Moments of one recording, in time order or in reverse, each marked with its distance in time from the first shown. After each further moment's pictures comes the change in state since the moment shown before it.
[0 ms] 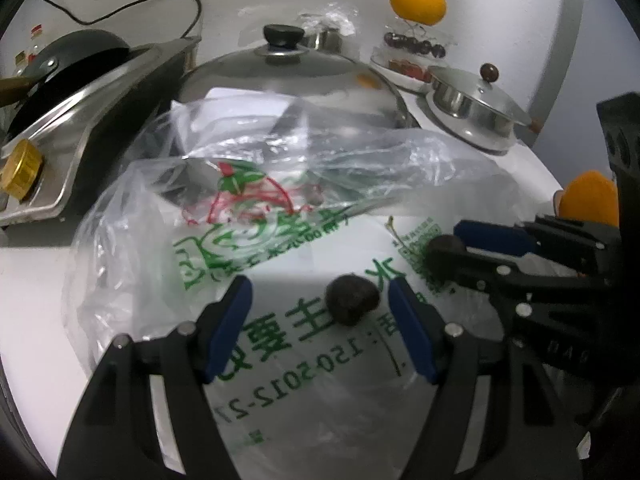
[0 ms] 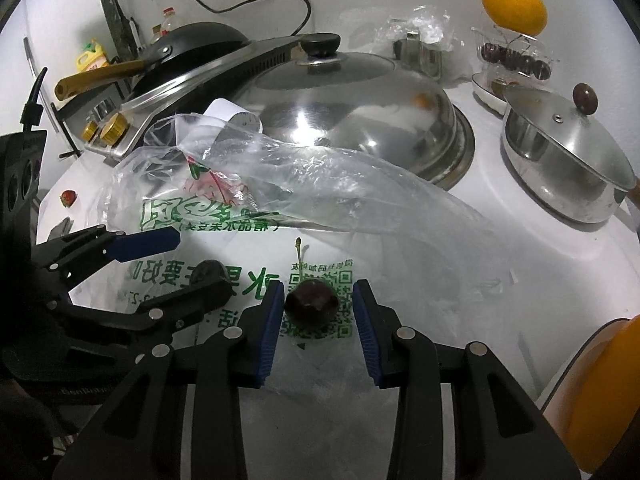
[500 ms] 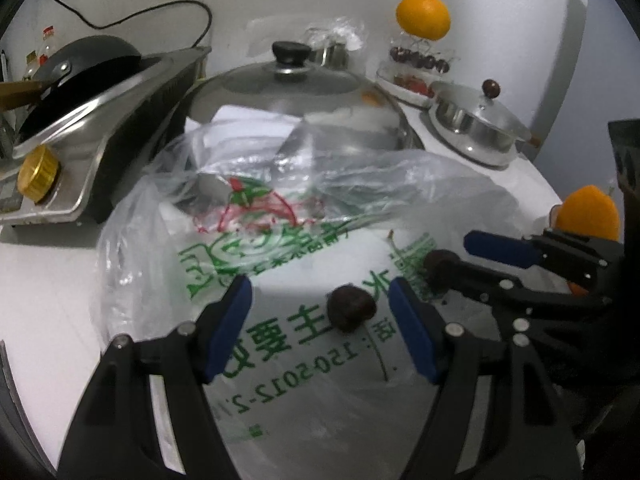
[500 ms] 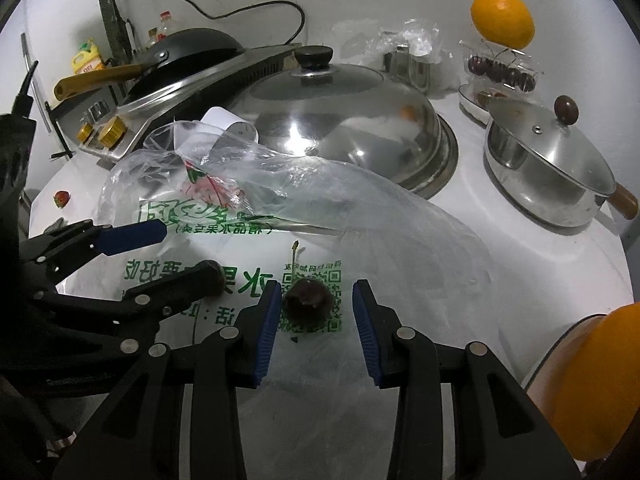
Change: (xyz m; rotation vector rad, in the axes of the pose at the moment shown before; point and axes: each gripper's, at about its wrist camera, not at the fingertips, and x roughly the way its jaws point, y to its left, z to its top) left arm -0.009 -0.001 0.003 -0.029 -0.028 0.026; right arm -0.012 0.004 -0.002 -0.010 -0.027 -0.052
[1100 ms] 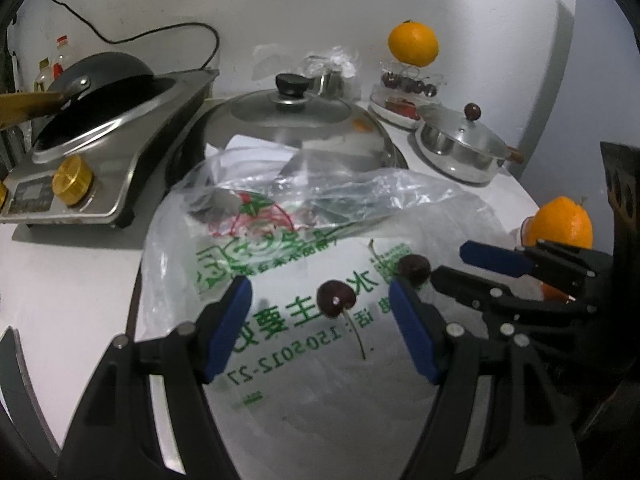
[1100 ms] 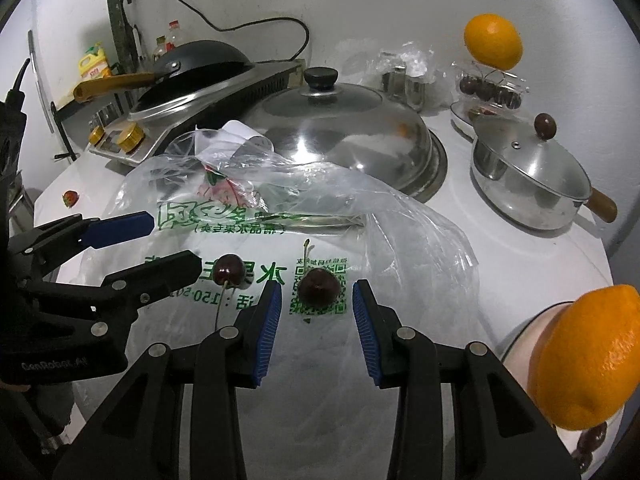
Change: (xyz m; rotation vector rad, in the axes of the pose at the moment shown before) left arm -0.041 -0.004 -0.004 -0.011 -0.070 -0.011; right arm -0.030 0.011 -0.008 -0.018 -0.046 -0.024
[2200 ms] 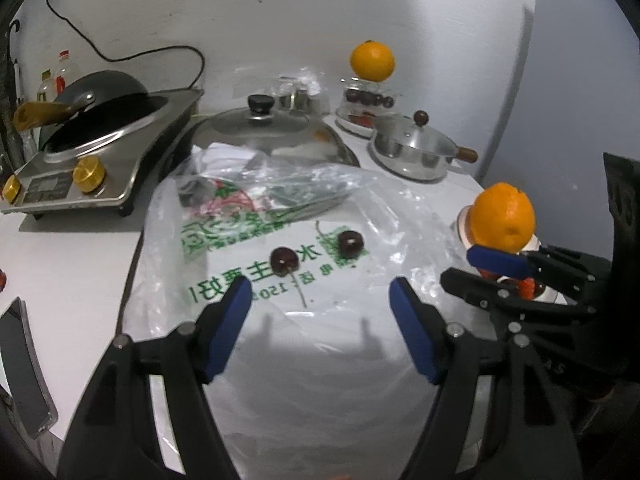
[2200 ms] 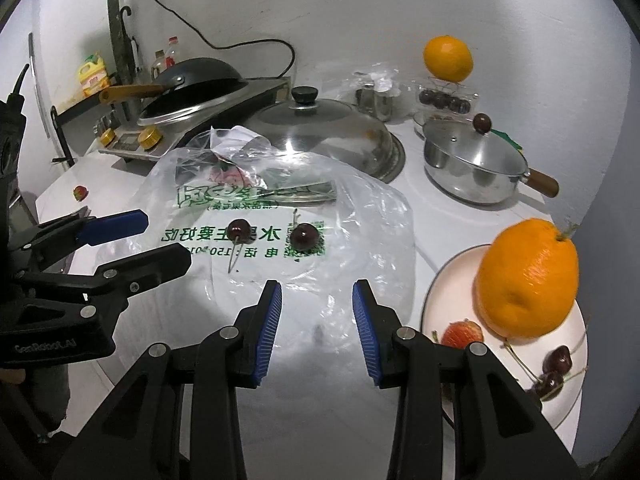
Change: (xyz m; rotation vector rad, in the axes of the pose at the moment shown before) left arm -0.064 -0.033 -0.034 0.015 -0.067 -0.049; right arm -0.075 0.008 -0.044 0.013 -0.057 -0.072
